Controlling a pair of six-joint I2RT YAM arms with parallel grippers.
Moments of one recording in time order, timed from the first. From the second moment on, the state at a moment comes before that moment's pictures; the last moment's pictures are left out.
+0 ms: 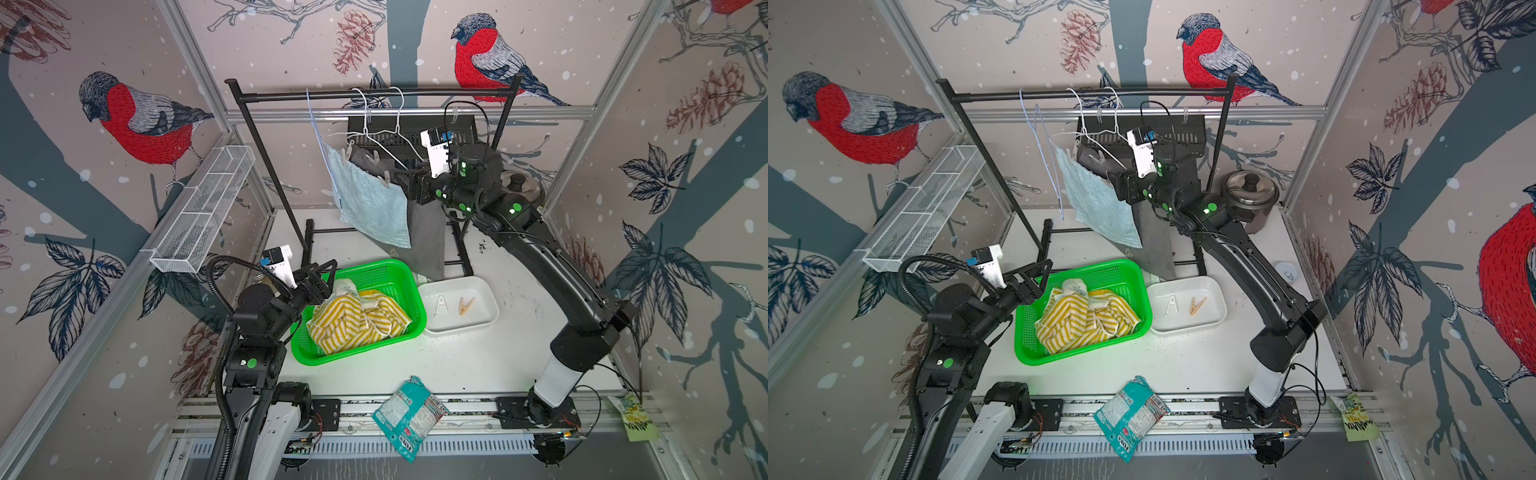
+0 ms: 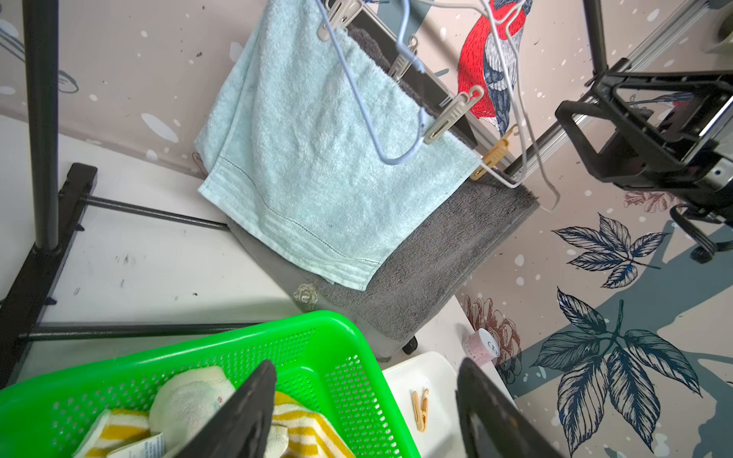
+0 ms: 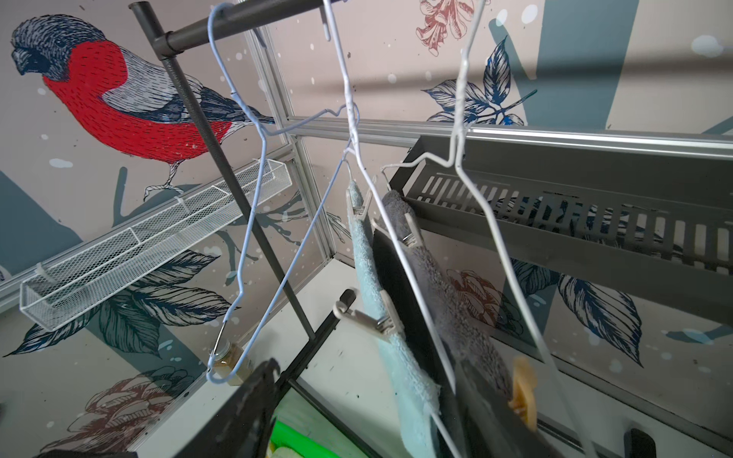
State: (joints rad) left arm -0.06 0.55 0.69 -0.26 0.42 -0.59; right arm 0.72 1.78 2.16 -0.53 -0.06 0.16
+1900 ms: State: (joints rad) left arm -0.06 0.62 0.73 -0.23 0.42 -0.56; right arm 0.69 1.71 2.18 -0.60 -0.18 -0.07
